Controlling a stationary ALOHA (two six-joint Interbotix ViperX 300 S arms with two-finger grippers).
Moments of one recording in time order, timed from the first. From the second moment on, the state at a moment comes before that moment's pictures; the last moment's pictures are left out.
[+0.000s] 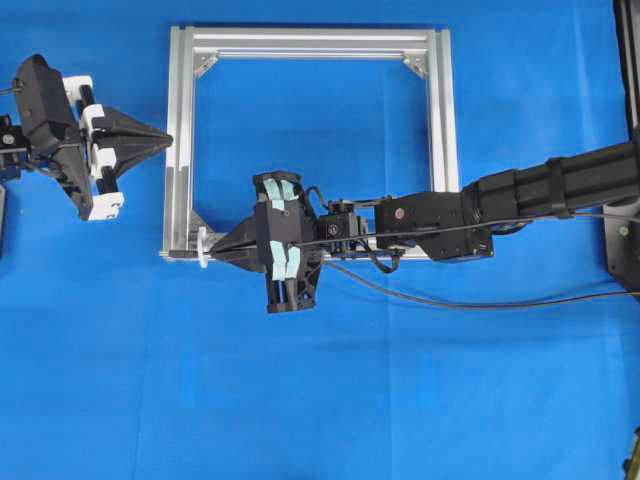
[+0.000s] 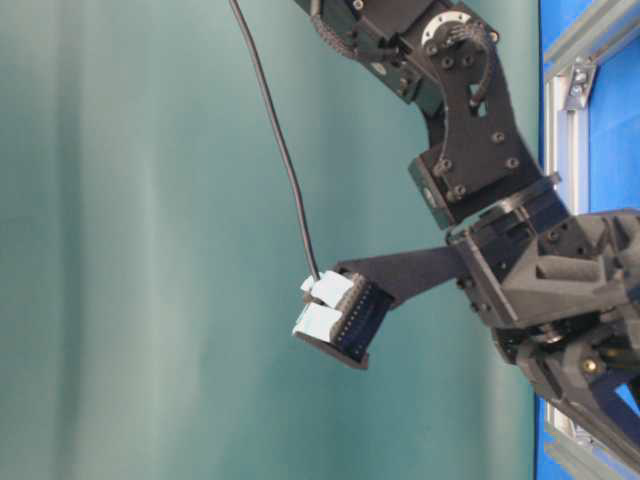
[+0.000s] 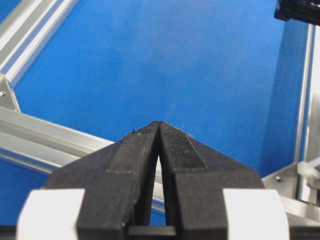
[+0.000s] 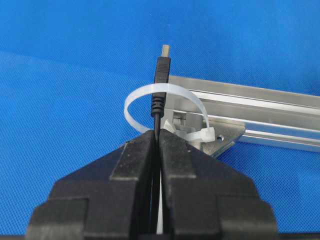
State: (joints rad) left arm 0.23 -0.27 1.31 -0.09 -0.68 -0.01; right arm 0.05 0.42 0.37 0.01 -0.37 0.05
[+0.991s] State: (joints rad) left arm -0.19 -0.24 1.27 -0.08 -0.64 0.00; right arm 0.05 0.42 0.37 0.01 -0.37 0.05
